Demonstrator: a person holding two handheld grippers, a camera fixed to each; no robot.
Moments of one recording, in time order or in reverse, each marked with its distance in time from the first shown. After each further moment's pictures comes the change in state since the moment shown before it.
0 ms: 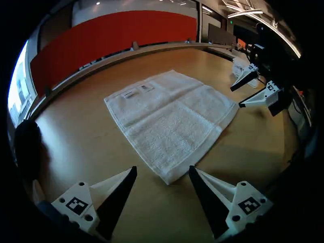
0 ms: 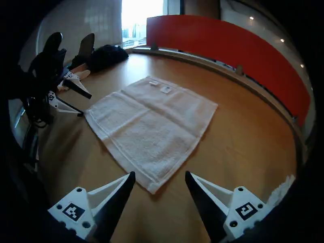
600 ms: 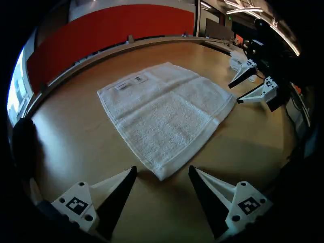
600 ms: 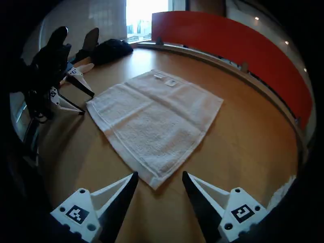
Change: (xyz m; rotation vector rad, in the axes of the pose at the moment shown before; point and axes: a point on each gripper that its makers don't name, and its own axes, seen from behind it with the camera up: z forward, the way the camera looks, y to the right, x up) left arm -0.013 0.013 0.010 -0.028 -0.049 0.003; right arm -0.009 -0.003 0.003 0.025 -0.033 -0.036
